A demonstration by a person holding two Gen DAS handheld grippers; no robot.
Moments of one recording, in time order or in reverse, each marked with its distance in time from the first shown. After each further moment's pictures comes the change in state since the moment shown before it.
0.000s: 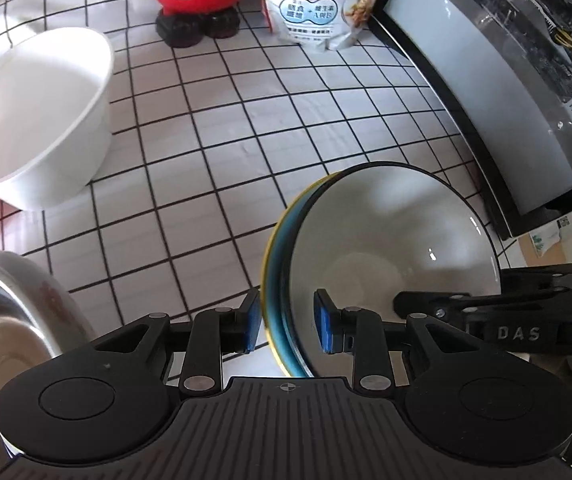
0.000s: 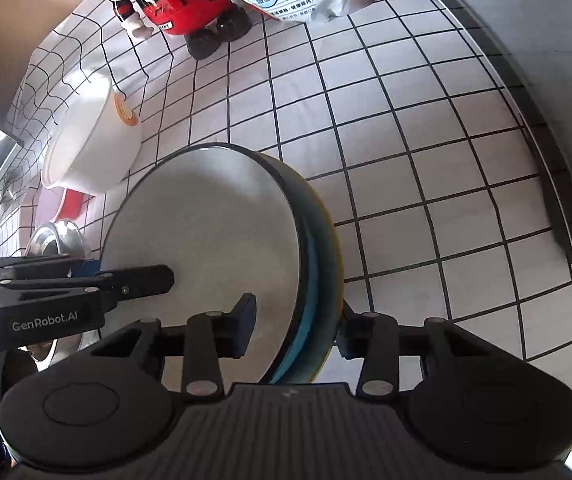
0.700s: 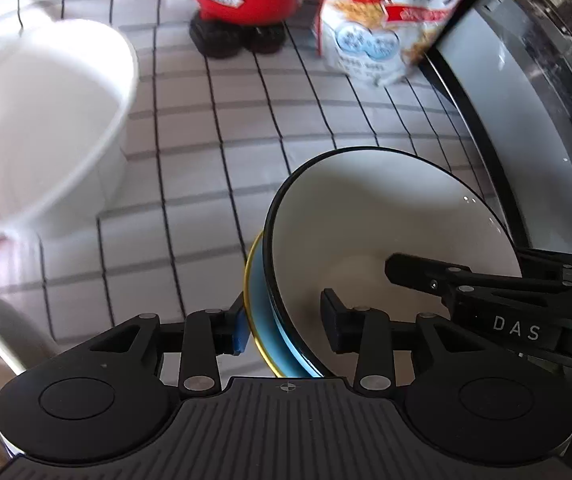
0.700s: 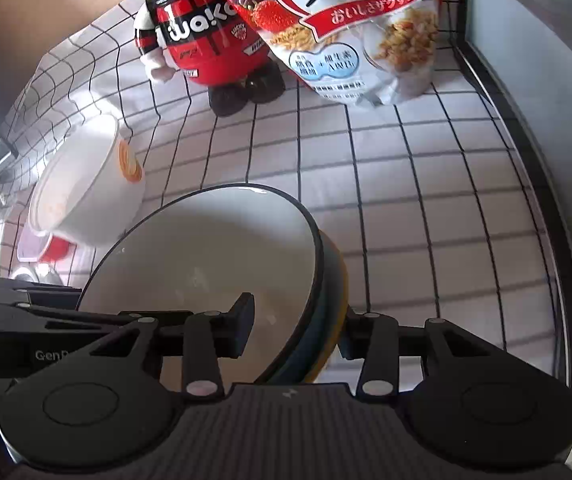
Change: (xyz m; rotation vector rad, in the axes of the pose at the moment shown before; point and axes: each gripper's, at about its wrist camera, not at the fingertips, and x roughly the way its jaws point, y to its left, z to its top) left arm 0.017 0.025 0.043 -0.132 -0.028 0.018; right arm 0.018 0.032 0.068 -0.162 -0.118 -0.050
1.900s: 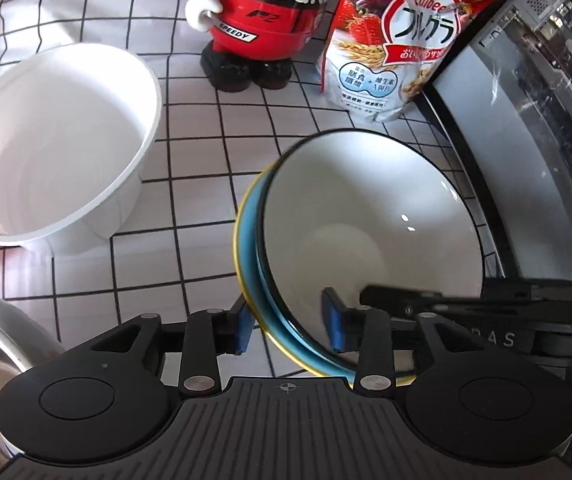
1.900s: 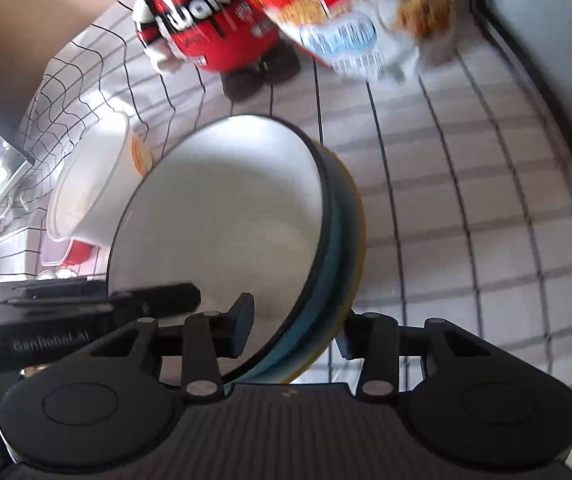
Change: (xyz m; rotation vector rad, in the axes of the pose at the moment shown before) left arm -0.013 0.010 0.000 -0.049 -0.077 -0.055; right arm 0.008 -0.004 0.003 0.024 0.035 0.076
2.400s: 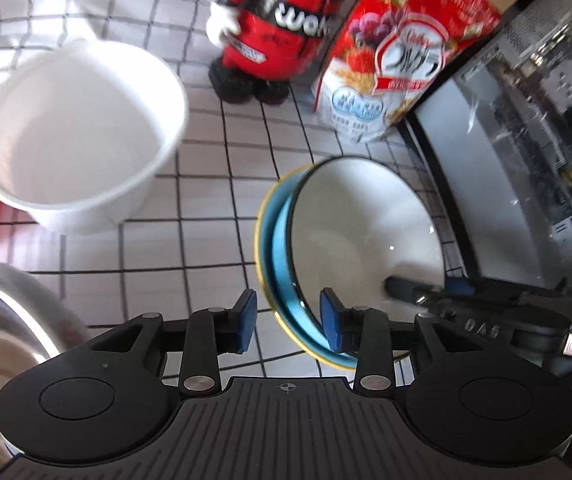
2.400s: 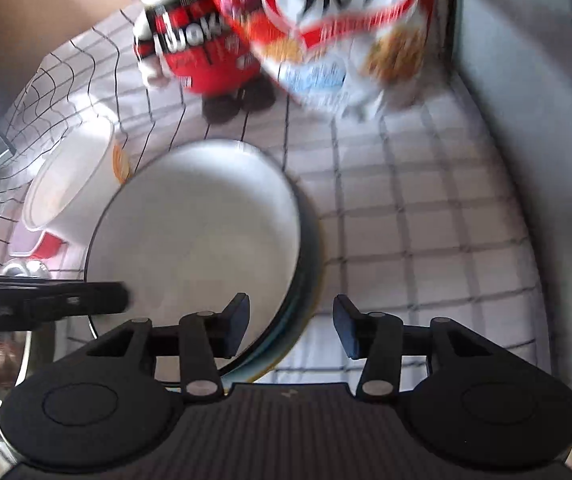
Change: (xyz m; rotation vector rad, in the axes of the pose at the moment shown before) left arm -0.039 0.016 -0.015 -0.053 -0.074 -0.087; right arm -0.036 0.000 -0.014 -0.096 -0.136 -0.160
